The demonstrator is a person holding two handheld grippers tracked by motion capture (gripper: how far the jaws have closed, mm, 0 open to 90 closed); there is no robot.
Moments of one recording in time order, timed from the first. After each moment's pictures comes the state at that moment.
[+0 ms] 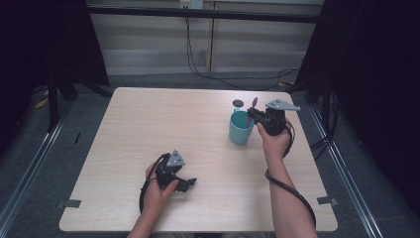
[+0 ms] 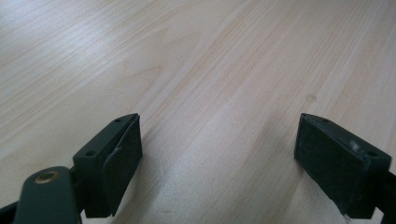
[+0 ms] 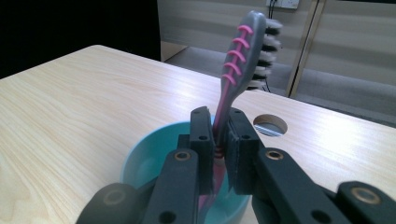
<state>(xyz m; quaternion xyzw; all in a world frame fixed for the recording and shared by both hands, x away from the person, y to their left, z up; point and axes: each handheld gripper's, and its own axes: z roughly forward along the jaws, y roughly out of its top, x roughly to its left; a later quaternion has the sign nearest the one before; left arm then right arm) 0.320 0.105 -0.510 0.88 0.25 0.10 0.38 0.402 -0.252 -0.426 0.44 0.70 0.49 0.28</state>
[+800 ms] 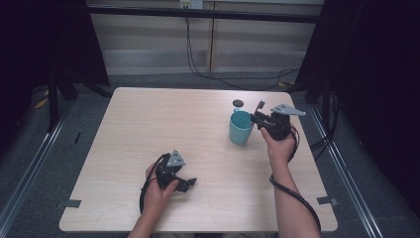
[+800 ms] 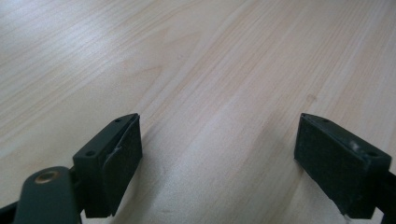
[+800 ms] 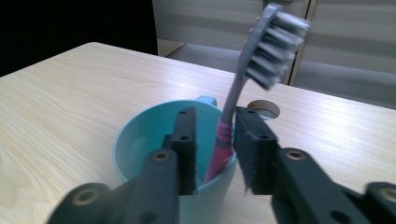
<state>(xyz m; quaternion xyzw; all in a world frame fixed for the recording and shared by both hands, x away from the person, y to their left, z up) 0.319 0.105 -0.510 0.88 0.26 0.10 0.38 0.391 -0.265 -0.434 0.46 0.69 0.49 0.27</state>
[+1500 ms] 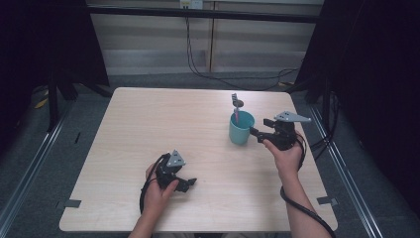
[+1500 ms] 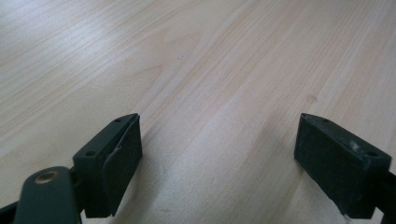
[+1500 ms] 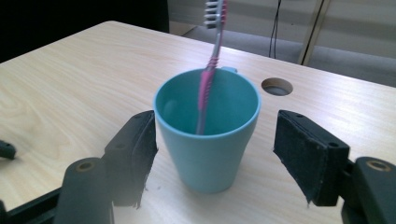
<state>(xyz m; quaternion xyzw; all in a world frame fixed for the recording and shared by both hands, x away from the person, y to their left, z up) 0.319 0.105 -0.510 0.88 0.26 0.10 0.38 0.357 -0.268 -0.426 0.45 0.72 0.47 0.24</state>
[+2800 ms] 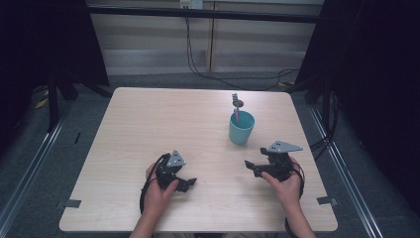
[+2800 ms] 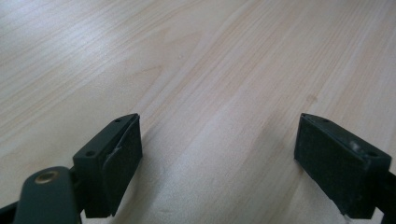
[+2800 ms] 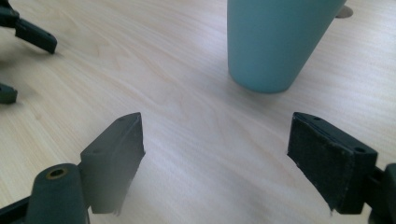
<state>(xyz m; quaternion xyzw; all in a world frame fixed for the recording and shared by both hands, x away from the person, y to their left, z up) 0.319 0.105 -0.510 0.88 0.26 0.10 0.38 0.295 -0.255 -0.477 0.42 0.78 0.42 0.20</state>
